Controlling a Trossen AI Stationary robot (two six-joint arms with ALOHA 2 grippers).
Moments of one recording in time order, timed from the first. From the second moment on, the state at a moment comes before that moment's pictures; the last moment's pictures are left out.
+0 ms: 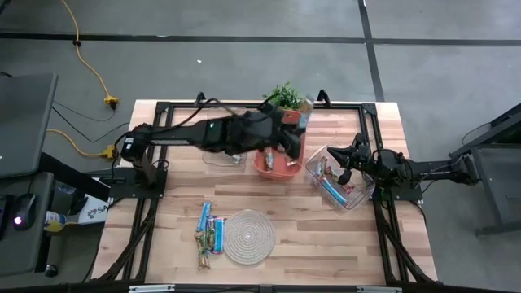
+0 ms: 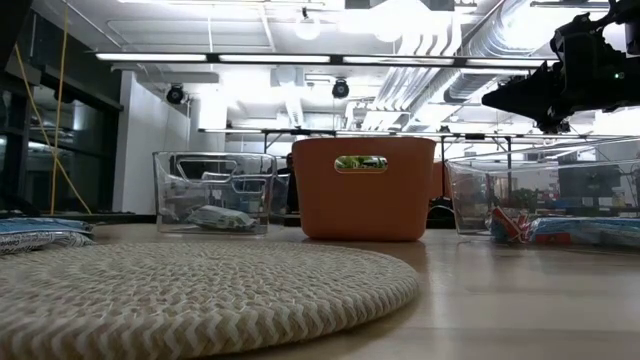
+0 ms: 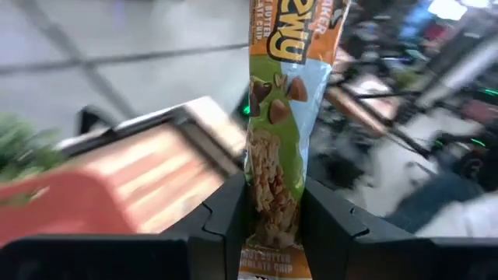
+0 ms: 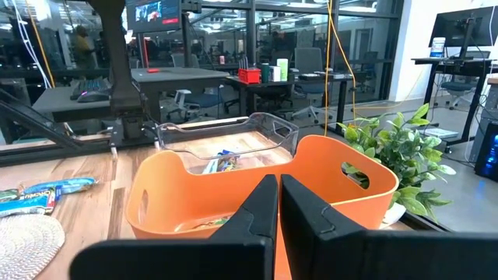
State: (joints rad) left arm -0.04 1.82 2.04 -0.51 -0.48 -0.66; right arm 0.00 0.18 0.01 0.21 0.41 0.02
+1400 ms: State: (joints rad) left arm 0.18 2.19 2.01 -1.02 -0.25 -1.02; right arm 0.00 0.18 0.01 0.21 0.41 0.02
